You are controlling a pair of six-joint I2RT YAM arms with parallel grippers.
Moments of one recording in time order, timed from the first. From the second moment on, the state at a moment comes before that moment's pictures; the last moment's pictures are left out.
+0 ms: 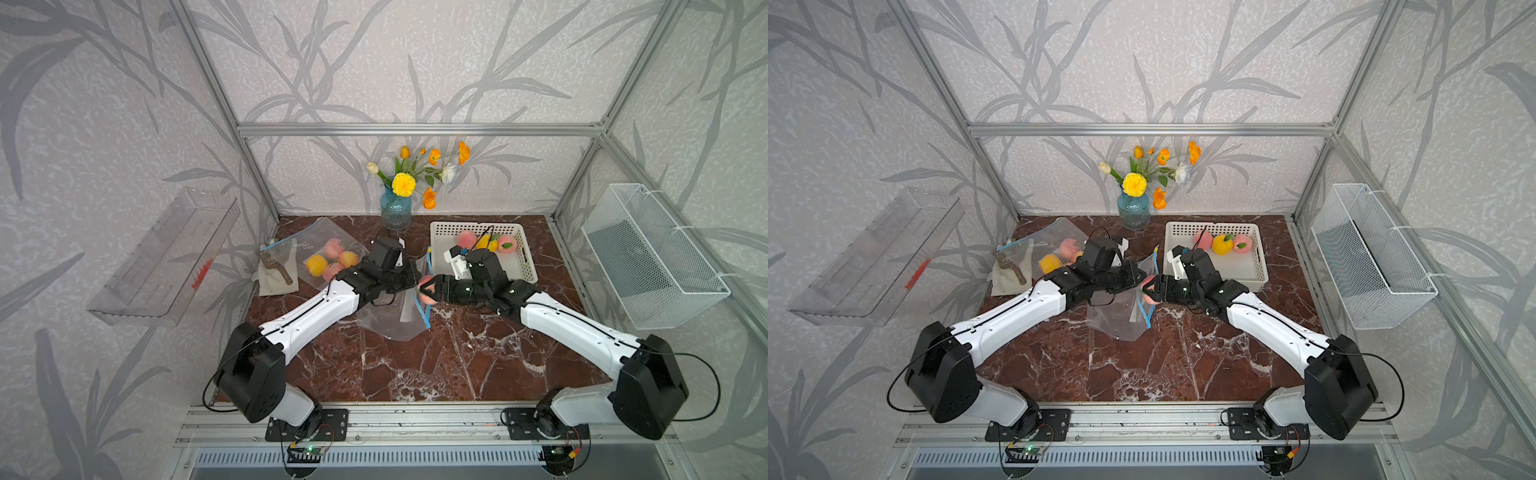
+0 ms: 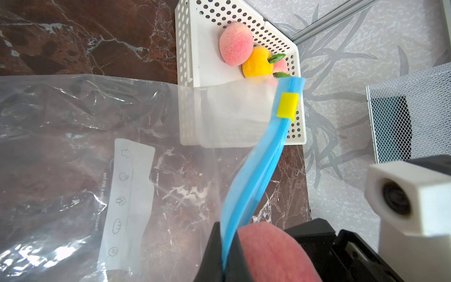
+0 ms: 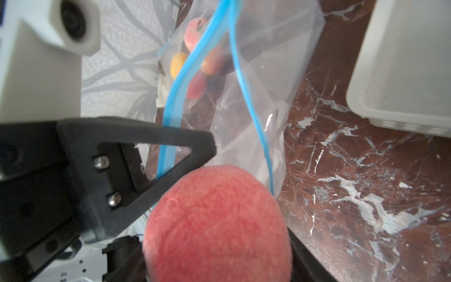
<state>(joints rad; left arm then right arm) -0.62 1.49 1.14 -0.33 0.22 -0.81 0.64 1.38 1.00 -0.27 -0.39 0.71</state>
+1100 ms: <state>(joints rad) -0.61 1.35 1.17 -0.42 0.19 -0.74 0.74 1.44 1.20 -0.46 -0.26 0.54</state>
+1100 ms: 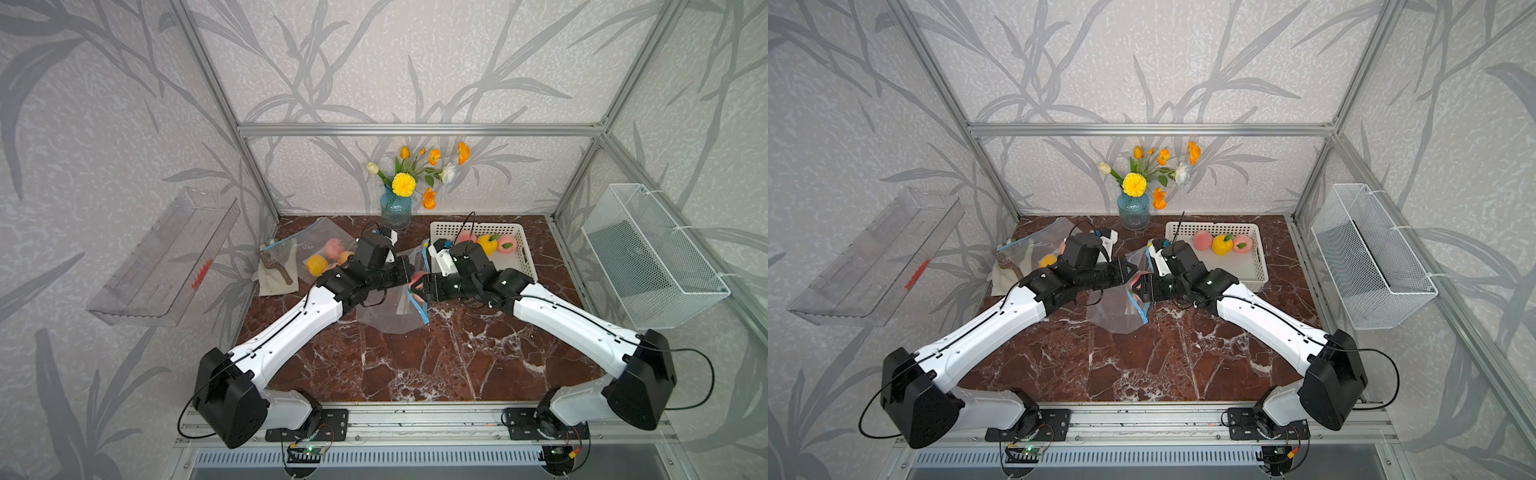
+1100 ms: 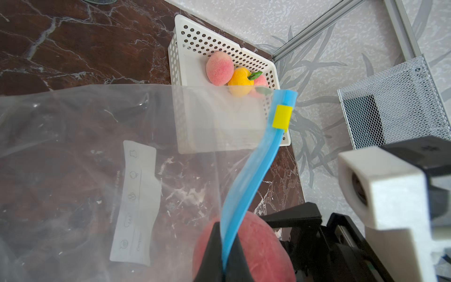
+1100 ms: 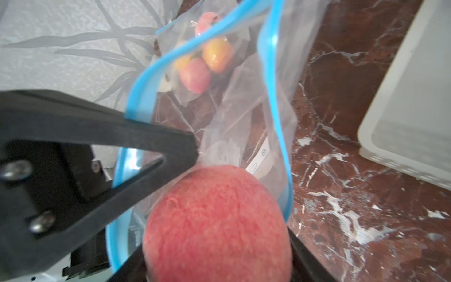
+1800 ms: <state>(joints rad) -0.61 1.35 1.17 -0.42 0.18 -0.74 0.74 1.51 1.21 -0.53 -0.08 0.59</state>
